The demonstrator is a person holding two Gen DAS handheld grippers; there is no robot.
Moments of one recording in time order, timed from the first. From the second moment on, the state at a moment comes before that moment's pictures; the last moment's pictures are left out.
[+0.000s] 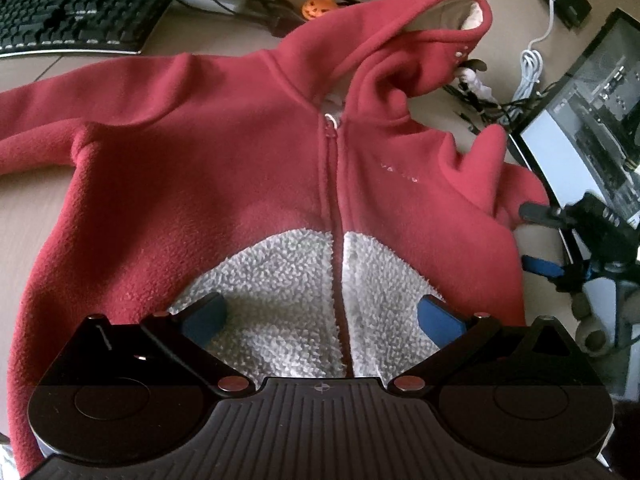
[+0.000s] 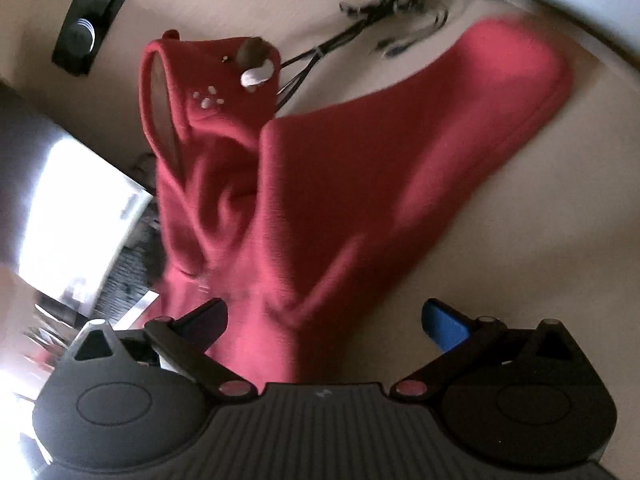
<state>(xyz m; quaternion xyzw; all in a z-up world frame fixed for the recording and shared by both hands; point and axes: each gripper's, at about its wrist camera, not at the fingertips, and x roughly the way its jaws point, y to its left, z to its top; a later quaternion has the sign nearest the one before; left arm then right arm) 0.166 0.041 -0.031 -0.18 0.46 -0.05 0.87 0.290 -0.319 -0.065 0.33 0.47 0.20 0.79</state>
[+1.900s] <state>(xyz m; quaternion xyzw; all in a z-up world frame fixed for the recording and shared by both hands) 0.154 0.137 -0.036 -0.20 0.43 -0.19 0.86 0.263 -0.064 0.038 -0.06 0.33 0.27 0.90</state>
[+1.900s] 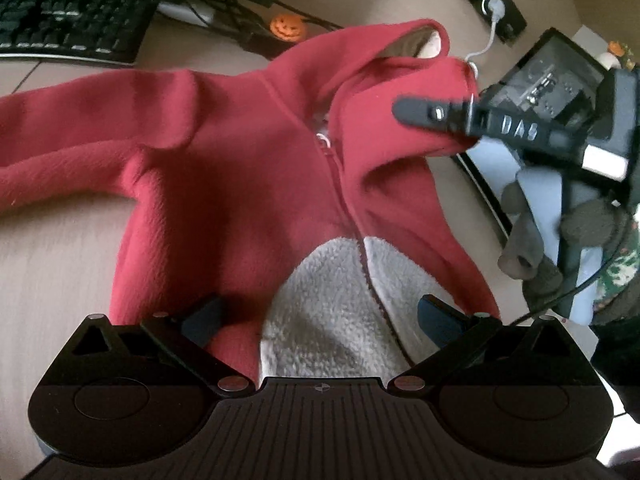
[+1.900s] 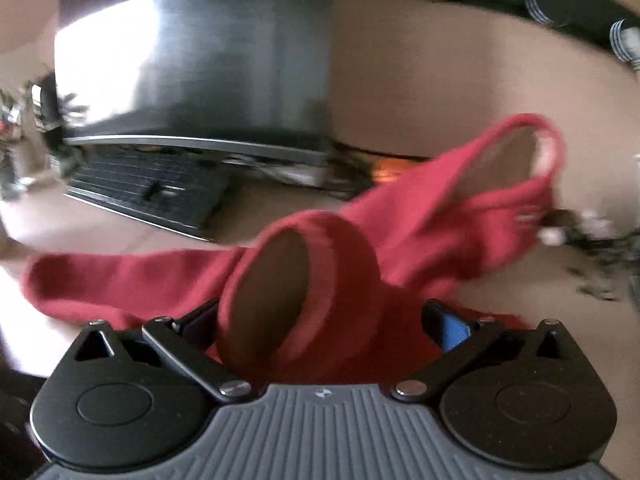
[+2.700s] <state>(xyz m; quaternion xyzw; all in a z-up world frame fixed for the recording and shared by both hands) 0.243 0.135 -0.045 -0.24 0.42 -0.17 0.86 0.235 -0.165 -0.011 -0.17 0.36 0.17 0.90</state>
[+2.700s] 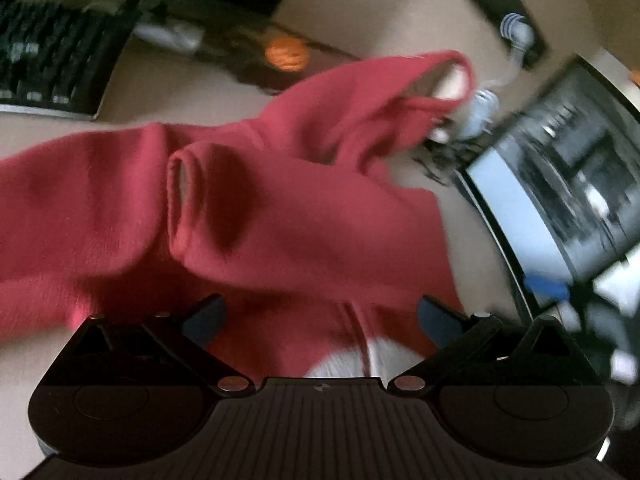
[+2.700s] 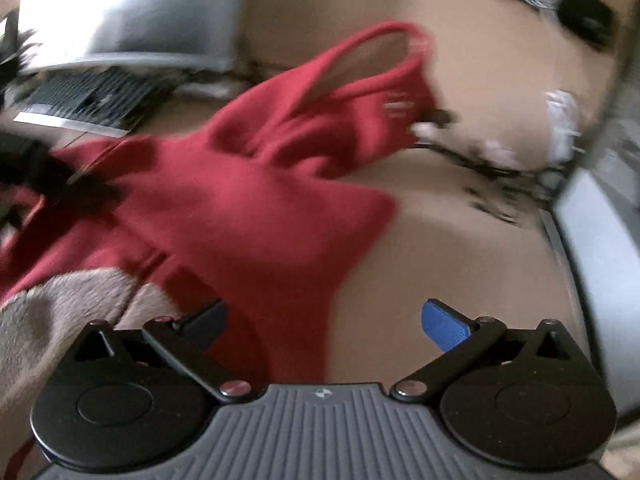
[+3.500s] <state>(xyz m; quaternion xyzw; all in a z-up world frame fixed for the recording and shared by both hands) 0.135 0.238 -0.053 -0.46 0.38 0.10 0.80 0.239 -0.109 -0.006 -0.04 0.39 0.23 0.89</state>
